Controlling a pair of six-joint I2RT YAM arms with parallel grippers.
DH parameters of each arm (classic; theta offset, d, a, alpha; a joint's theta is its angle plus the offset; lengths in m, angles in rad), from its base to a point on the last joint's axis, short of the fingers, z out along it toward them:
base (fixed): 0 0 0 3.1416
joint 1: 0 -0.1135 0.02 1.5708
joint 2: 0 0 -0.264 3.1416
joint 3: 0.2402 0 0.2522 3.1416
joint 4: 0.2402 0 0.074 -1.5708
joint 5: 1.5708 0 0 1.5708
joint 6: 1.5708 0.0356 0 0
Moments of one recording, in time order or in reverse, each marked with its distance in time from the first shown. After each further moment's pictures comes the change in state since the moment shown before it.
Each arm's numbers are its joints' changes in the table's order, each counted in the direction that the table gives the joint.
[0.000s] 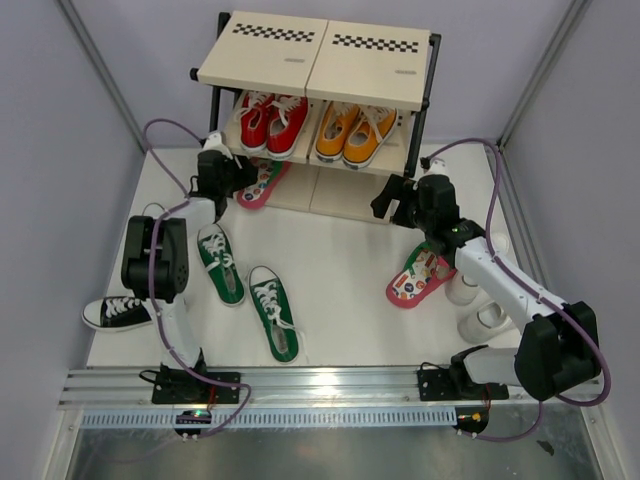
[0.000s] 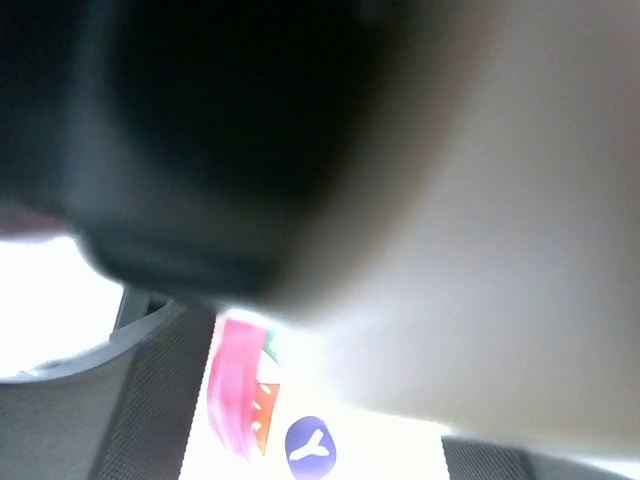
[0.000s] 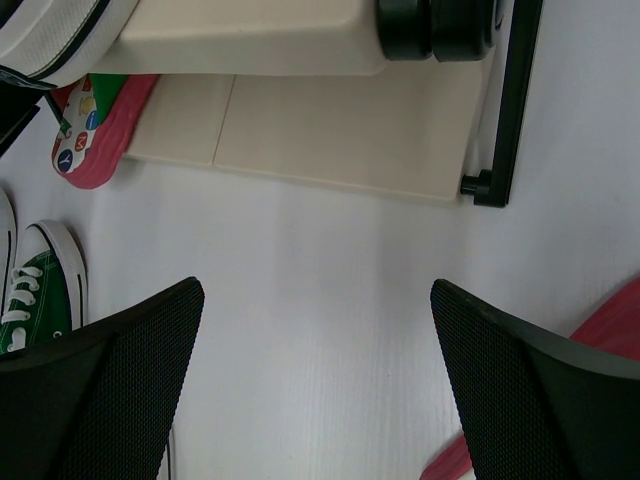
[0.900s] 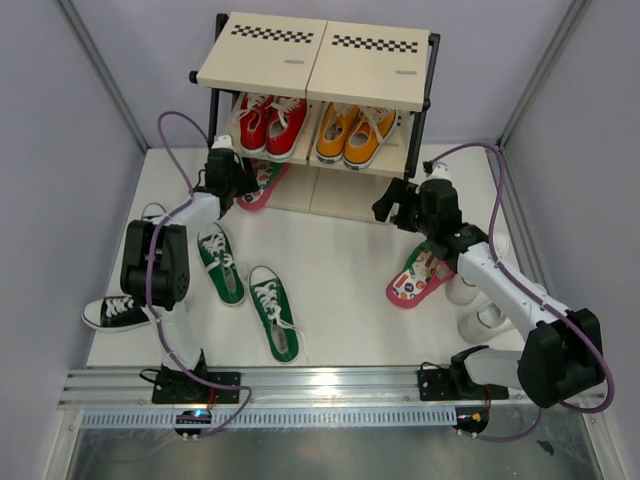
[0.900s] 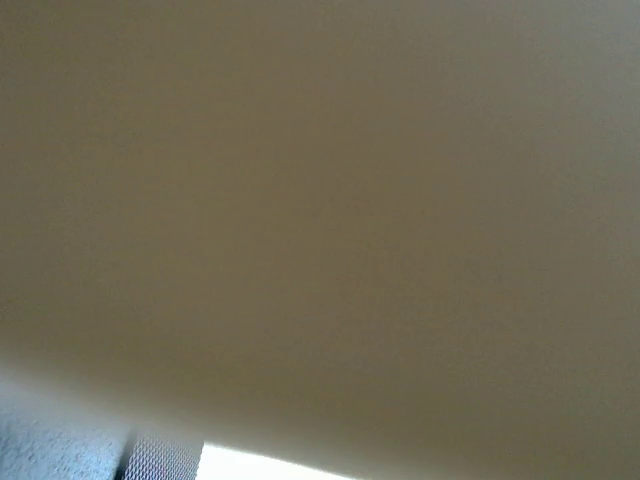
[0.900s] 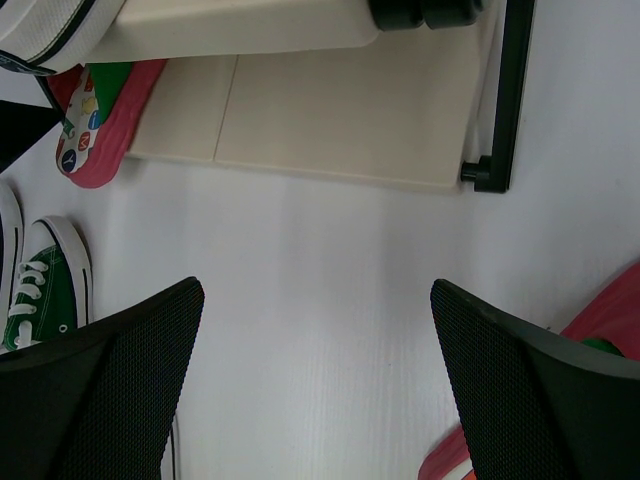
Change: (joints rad) left arm 0.065 -0.062 0.044 0.287 -0.195 0.085; right arm 0.000 -0.037 -0.034 -0.001 -0.005 0.019
